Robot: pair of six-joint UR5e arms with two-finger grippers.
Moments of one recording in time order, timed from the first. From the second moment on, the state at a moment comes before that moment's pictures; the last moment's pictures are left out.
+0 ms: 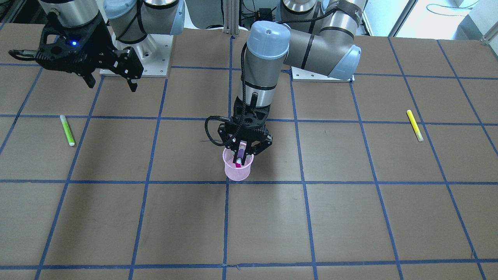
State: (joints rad) left arm -1.91 -1.82 -1.85 -0.62 1.55 -0.13; right arm 1.56 -1.66 1.65 -1.60 -1.56 0.08
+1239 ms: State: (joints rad) left arm -1.84 -1.76 -1.74 -0.80 1.54 -0.02; right arm 1.56 -1.68 1.67 -1.59 -1.57 0.08
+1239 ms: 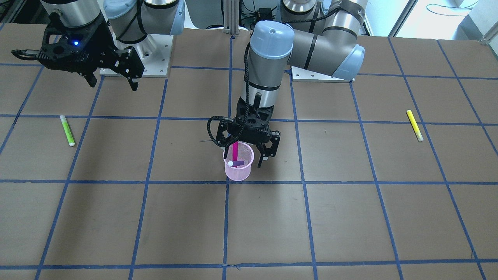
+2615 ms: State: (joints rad) left arm -1.53 -1.57 -1.52 -1.53 1.54 0.07; right arm 1.56 -1.68 1.68 -1.59 -1.57 0.08
